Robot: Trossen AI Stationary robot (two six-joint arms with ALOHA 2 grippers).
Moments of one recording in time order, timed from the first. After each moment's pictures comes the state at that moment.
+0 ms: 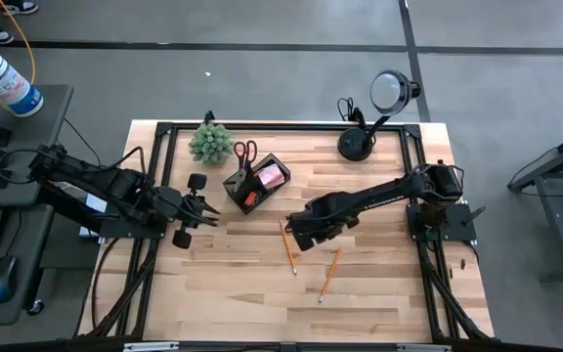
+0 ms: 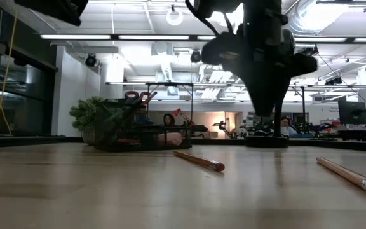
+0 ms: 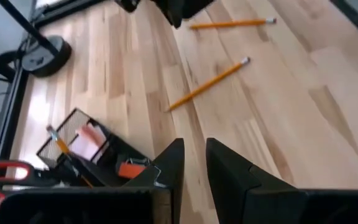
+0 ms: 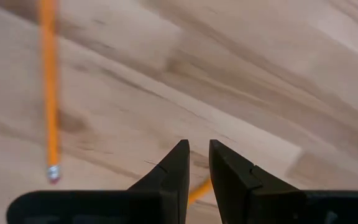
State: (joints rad) left arm -0.23 0.83 0.81 -0.70 -0.27 0.12; right arm 0.17 1.89 1.44 -1.08 0.02 1.31
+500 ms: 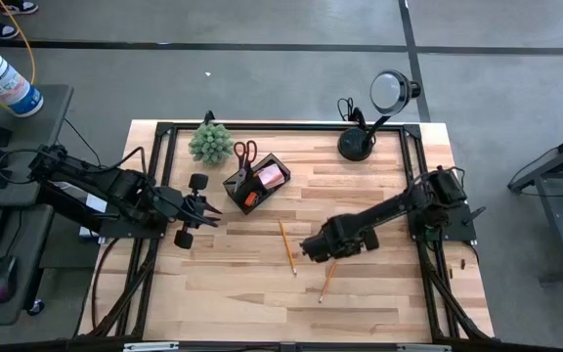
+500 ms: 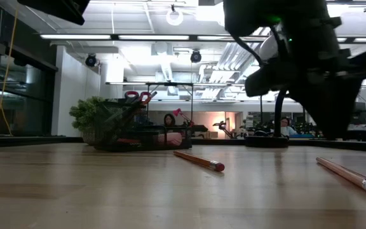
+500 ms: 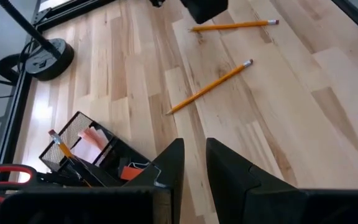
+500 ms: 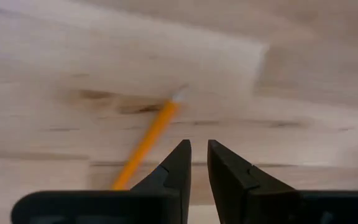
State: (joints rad) left arm -0.23 0.84 0.81 -0.68 -0.28 0.13; right arm 0.30 1.89 1.28 -1.11 -0.08 1.70
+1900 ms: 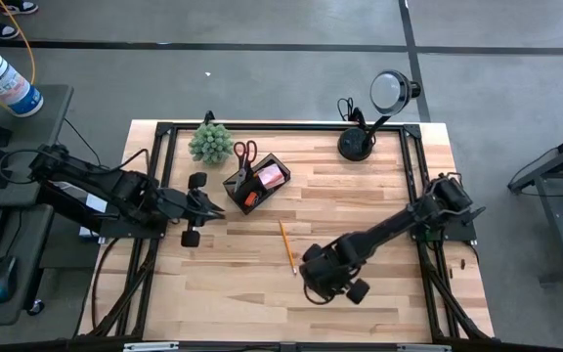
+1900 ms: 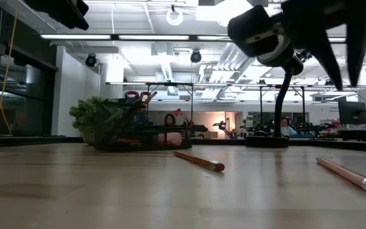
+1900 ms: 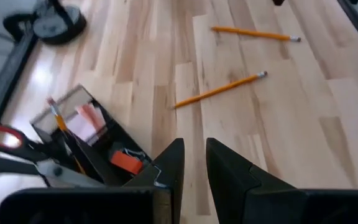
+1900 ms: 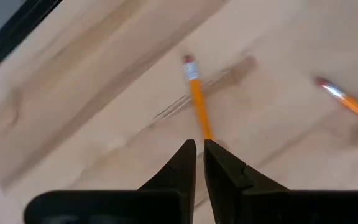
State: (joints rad) left arm -0.23 0.87 0.81 -0.67 -0.33 -0.08; right arm 0.46 1.89 1.46 -0.95 -0.18 -0.37
